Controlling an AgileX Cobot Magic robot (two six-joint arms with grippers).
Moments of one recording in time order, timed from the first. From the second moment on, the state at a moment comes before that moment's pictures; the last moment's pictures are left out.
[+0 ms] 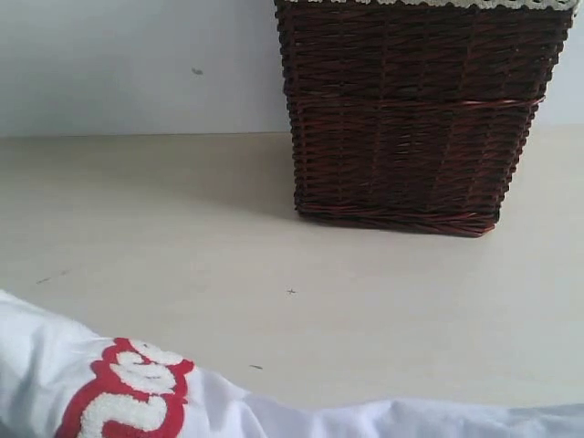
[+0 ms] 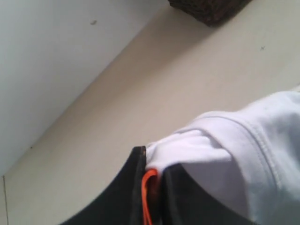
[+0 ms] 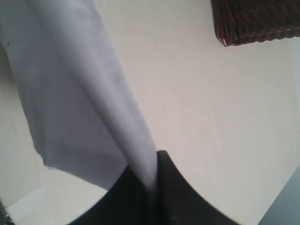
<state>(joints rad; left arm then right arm) -0.13 0.40 -0.53 -0.29 0.75 0.93 -0.37 0.33 -0.51 0.27 1.23 -1.63</state>
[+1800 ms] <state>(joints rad) -0.08 0.00 -0.73 -0.55 0.97 0.84 -0.37 0.06 -0.77 0.28 1.23 -1.28</state>
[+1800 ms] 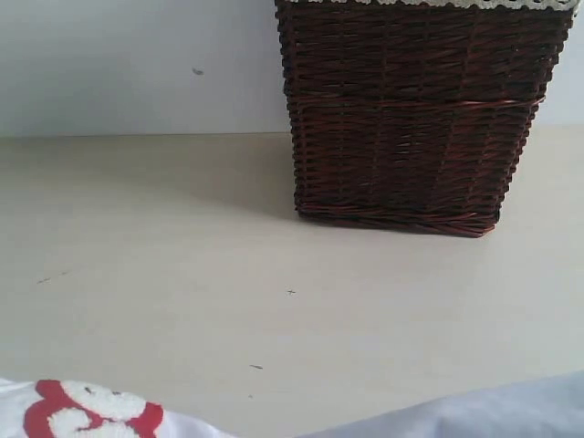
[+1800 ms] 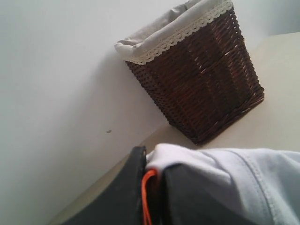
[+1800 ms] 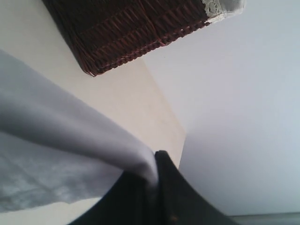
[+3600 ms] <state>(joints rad) -0.08 0.52 -0.50 -0.43 0.29 0.77 -0.37 0.29 -0.34 0.27 0.19 -0.92</state>
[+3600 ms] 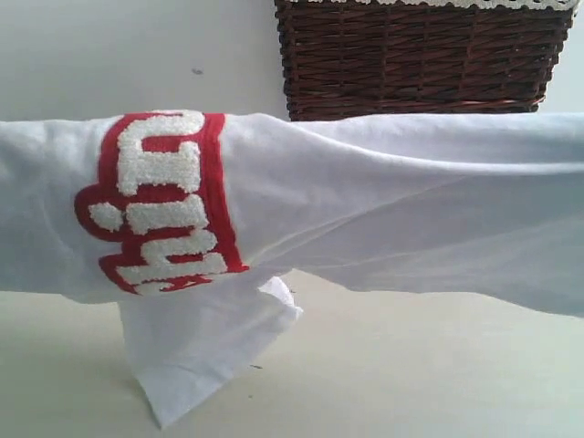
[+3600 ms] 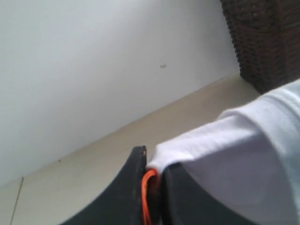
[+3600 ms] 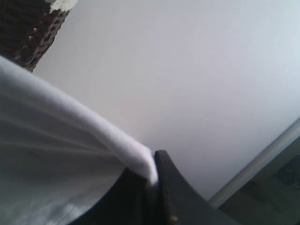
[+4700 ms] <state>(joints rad) -0.02 0.00 -0.65 -0.28 0.81 0.58 -0.37 0.00 -0.64 0.05 0.99 -0.68</state>
